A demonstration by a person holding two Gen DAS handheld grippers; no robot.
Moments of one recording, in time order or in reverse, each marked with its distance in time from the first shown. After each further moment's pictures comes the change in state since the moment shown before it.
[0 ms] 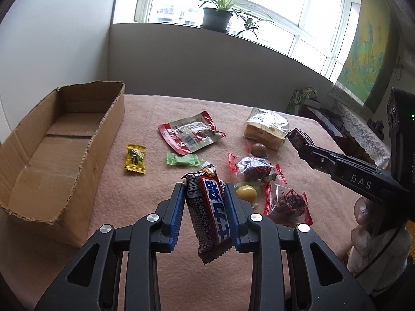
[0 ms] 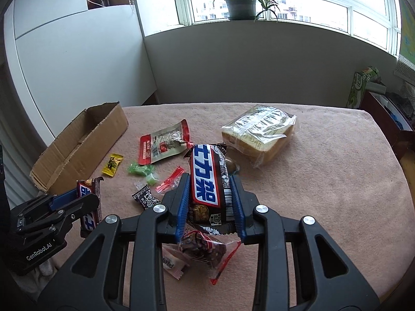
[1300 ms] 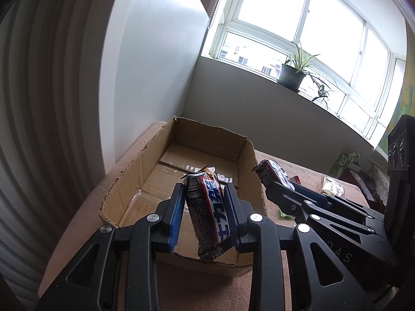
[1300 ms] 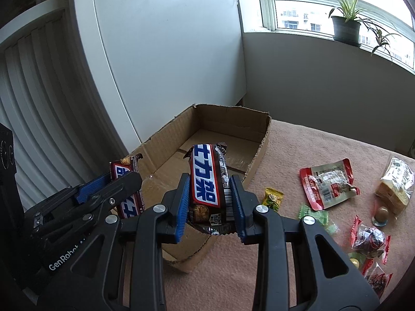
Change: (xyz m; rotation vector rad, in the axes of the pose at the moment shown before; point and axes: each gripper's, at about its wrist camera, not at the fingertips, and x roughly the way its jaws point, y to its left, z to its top) left arm -0.074 0.147 0.013 -0.235 -0.218 0.209; right arm 0.052 0.228 0.027 -0.208 -0.007 0.274
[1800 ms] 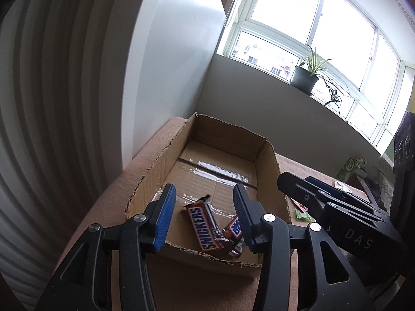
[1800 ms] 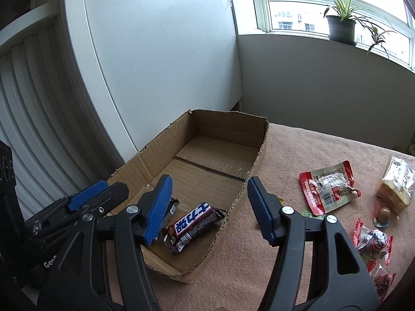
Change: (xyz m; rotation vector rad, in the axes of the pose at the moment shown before) left arm 0.002 0.024 0.000 -0.045 0.011 0.030; right arm 0.003 -0.005 0.005 0.030 -0.025 -0.029
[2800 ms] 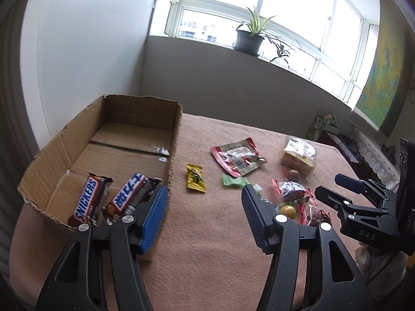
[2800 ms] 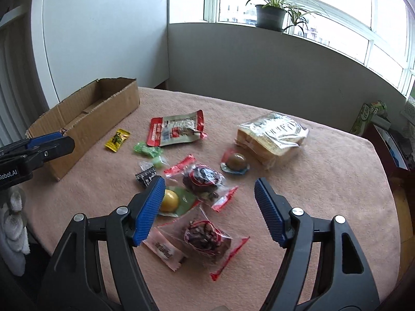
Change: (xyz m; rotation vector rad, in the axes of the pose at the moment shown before) left arm 0.016 -0.119 -0.042 0.205 0.125 -0.167; right arm -0.102 -0.173 -0.080 -0.026 0.064 -0.269
